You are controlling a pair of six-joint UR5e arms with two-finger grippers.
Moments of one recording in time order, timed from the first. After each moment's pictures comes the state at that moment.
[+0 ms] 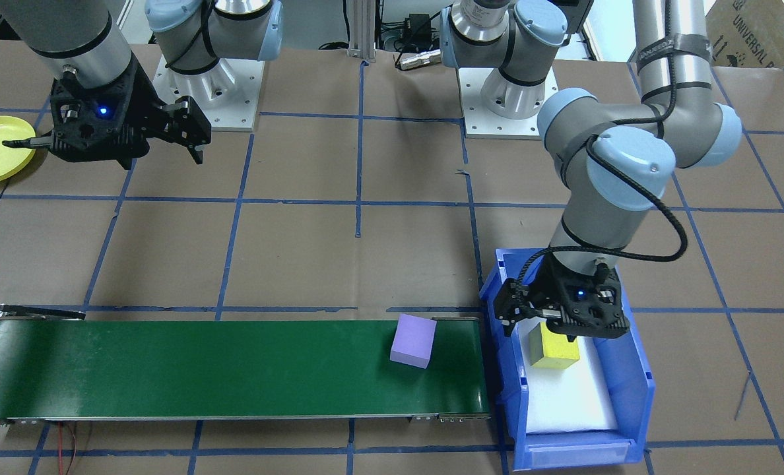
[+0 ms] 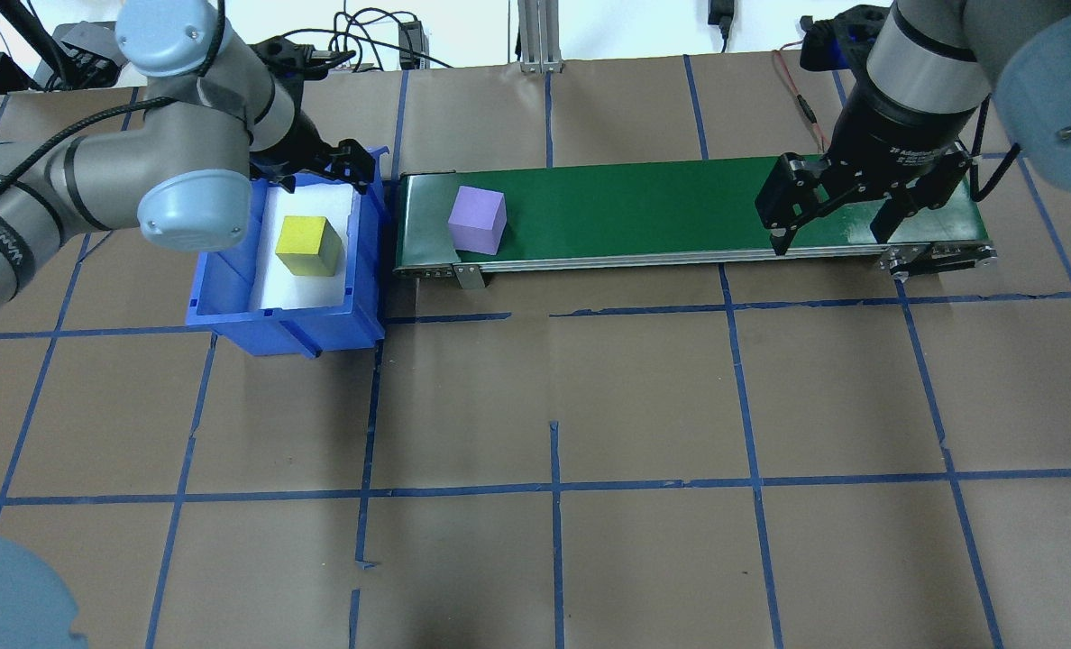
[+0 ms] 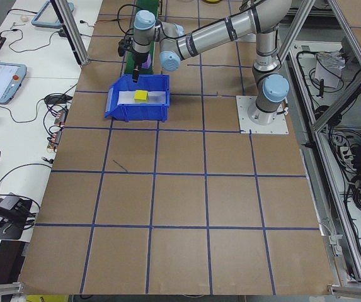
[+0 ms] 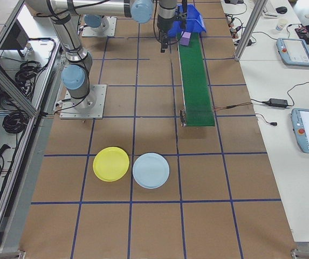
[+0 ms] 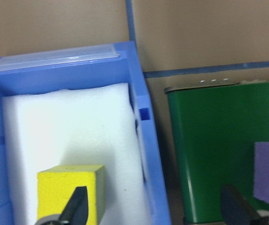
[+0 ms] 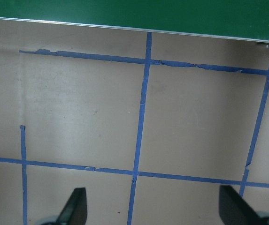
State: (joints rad) left arm -1.48 -1.90 -1.70 -0.89 1.53 0.19; right arm 1.53 -1.59 1.62 -1.52 -1.55 -0.14
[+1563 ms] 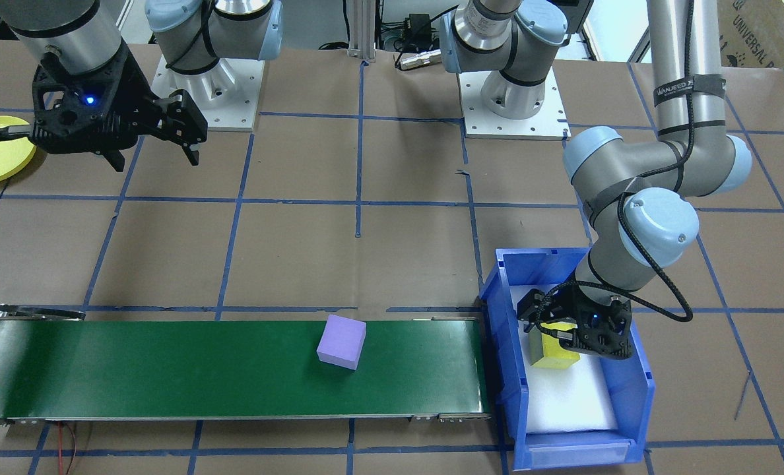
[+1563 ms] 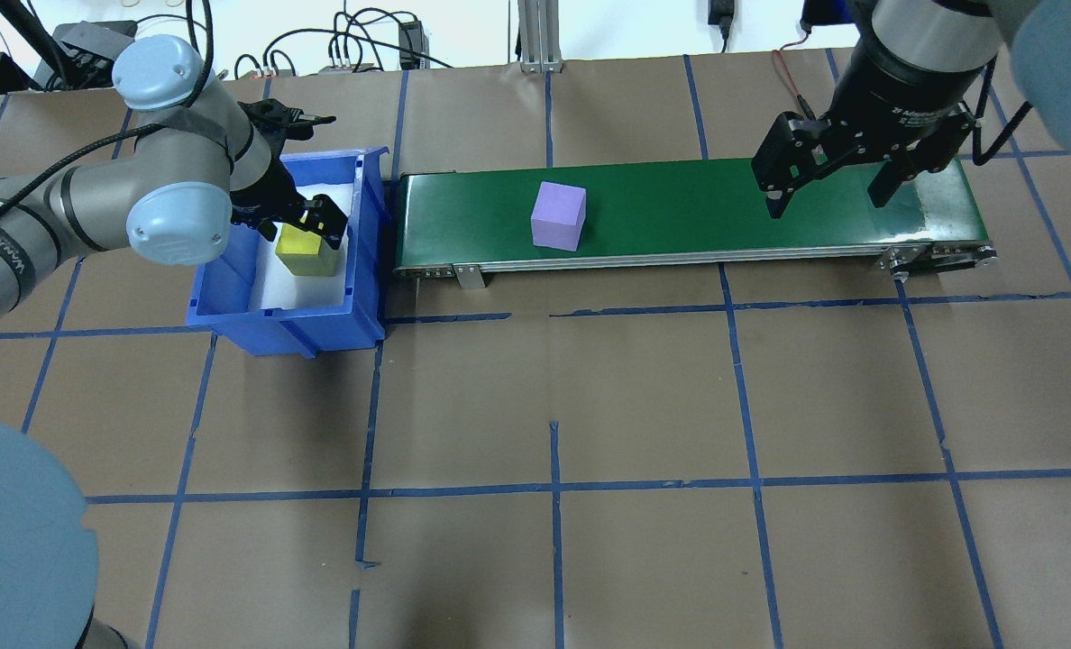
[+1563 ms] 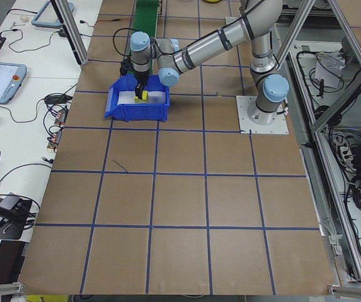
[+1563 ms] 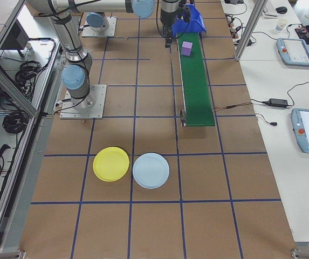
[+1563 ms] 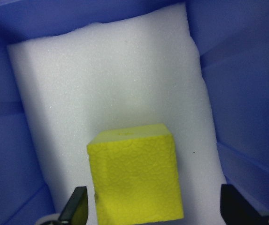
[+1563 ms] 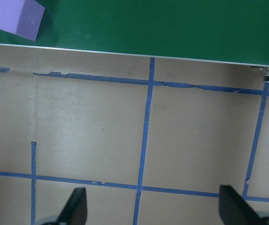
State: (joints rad) left arm -1.43 -1.97 -1.72 -0.95 1.54 0.34; right arm 1.54 -1.57 1.56 -1.53 -1.54 -0.13
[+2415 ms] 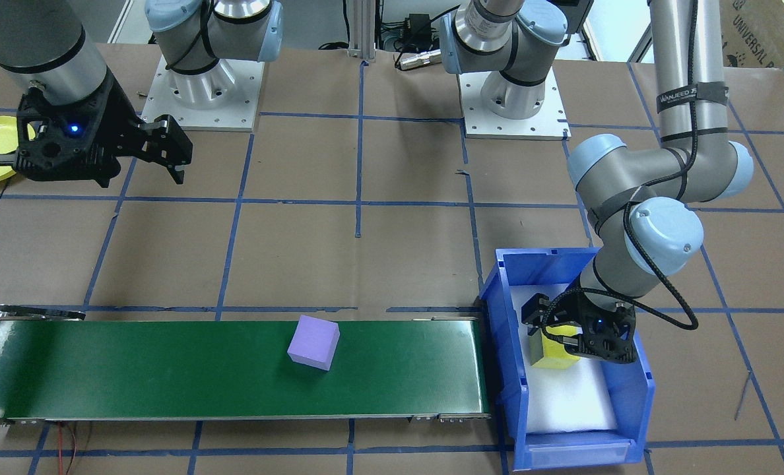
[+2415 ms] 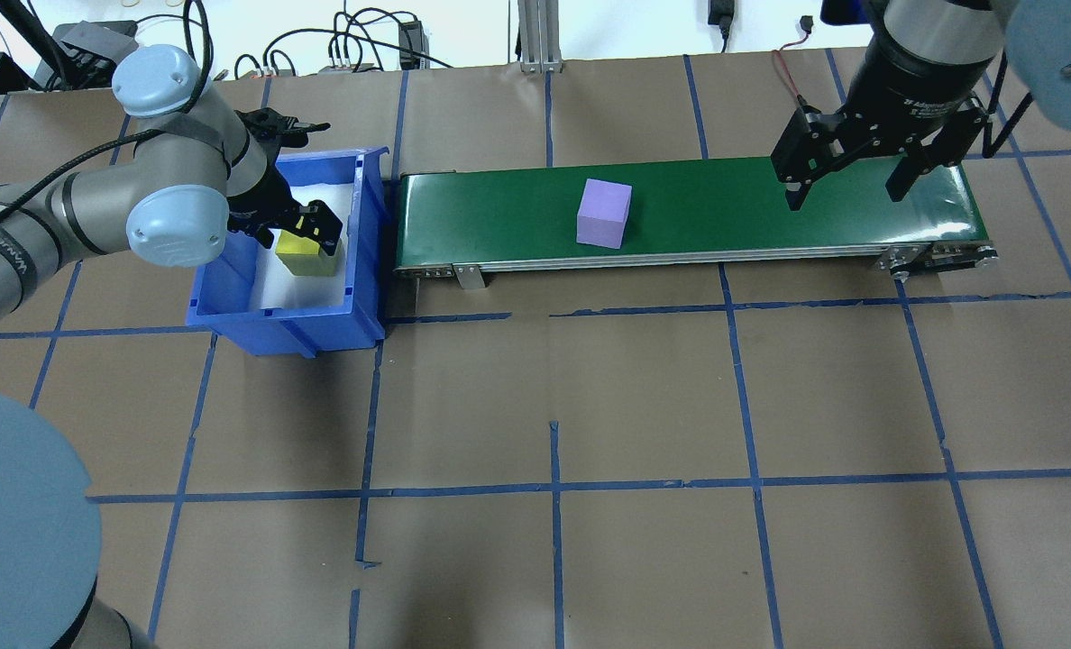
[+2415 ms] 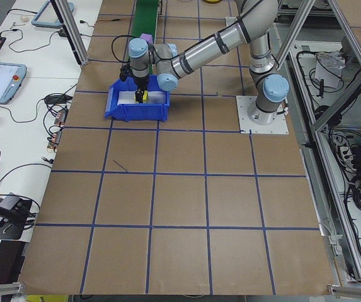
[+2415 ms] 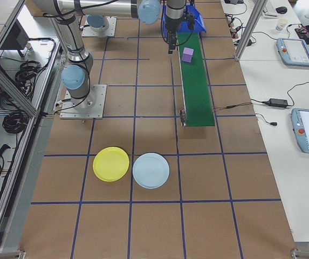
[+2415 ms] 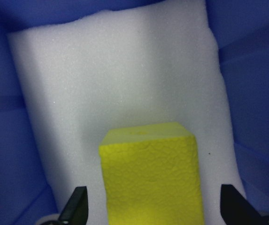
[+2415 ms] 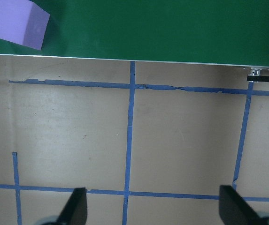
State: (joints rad) left arm -1.41 -2.00 -1.72 -0.95 1.54 0.34; right arm 1.50 -1.52 1.54 -1.54 -1.56 -0.11
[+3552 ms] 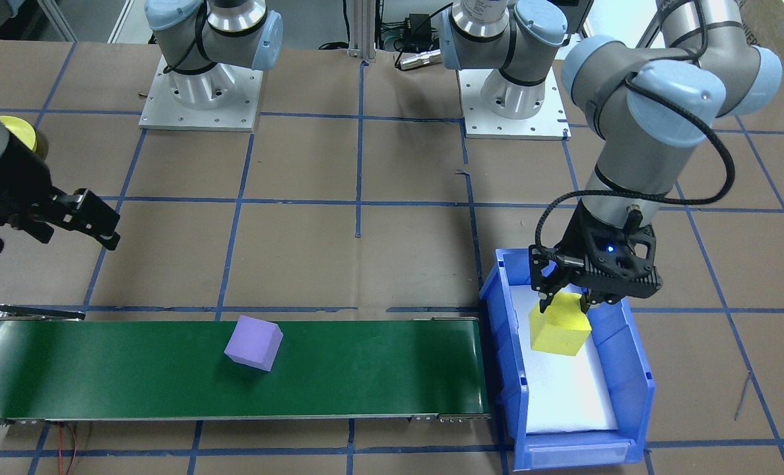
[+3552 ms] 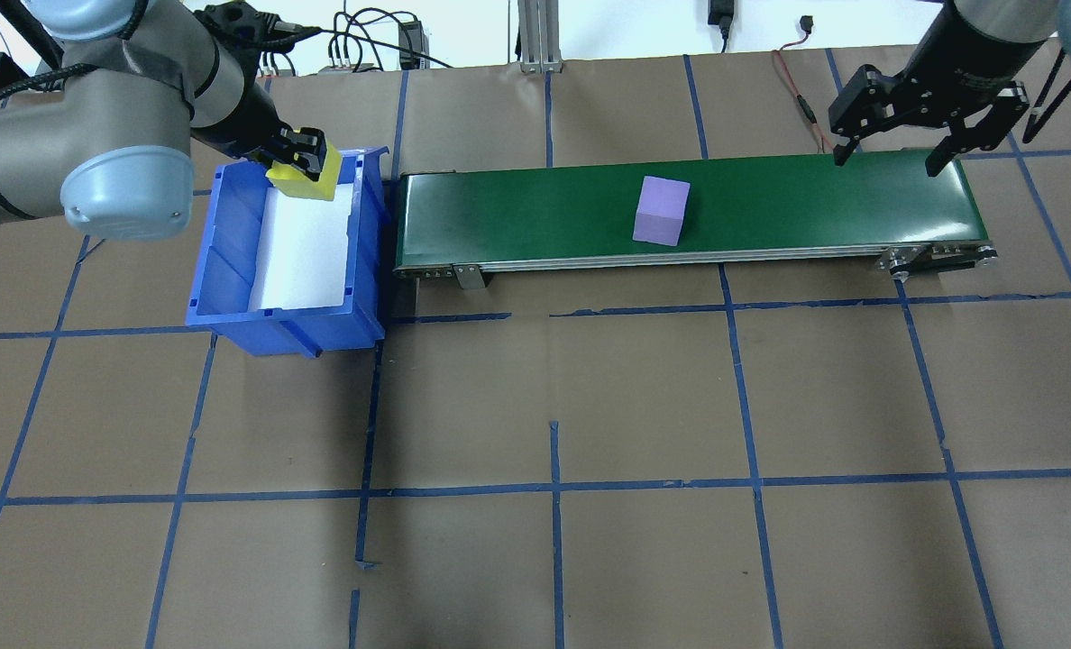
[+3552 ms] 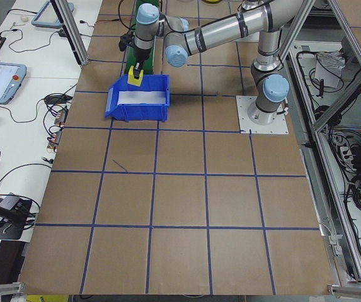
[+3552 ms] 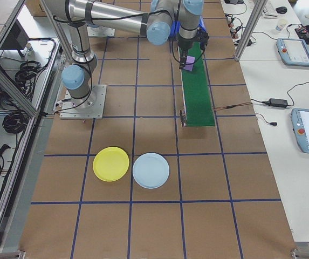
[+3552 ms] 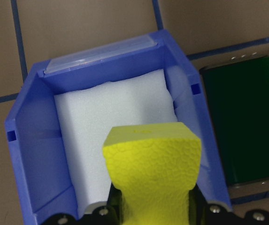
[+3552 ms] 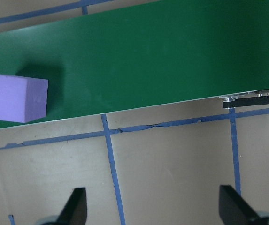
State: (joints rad) left arm -1.52 -1.77 -1.68 -0.96 1.52 0.27; right arm 1.32 -1.40 1.51 -1.67 -1.46 -0.09
